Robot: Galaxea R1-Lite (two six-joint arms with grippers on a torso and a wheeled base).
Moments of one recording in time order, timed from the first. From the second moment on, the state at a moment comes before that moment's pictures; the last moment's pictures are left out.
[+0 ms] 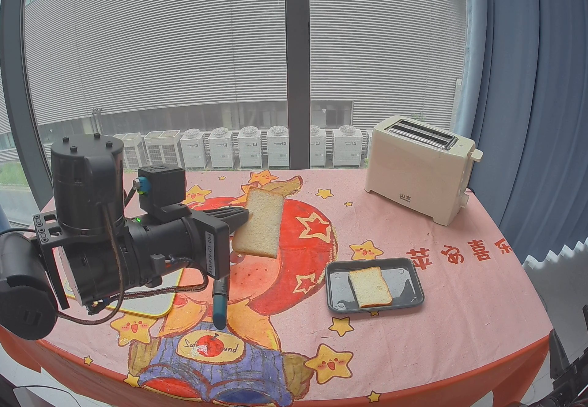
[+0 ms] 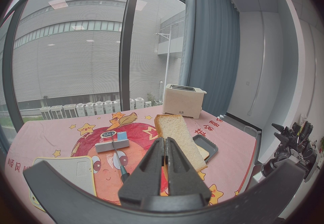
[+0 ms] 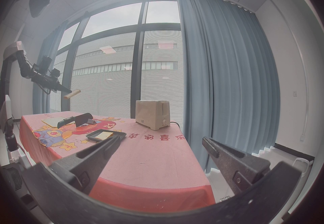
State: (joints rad) left arm -0.64 1.51 -0.74 -0.46 0.01 -0.14; right arm 0.00 0.02 -0.02 0.00 0.02 -0.02
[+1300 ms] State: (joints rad) left arm -0.72 1.62 -0.78 -0.47 0.07 -0.15; right arm 0.00 0.02 -0.02 0.00 0.02 -0.01
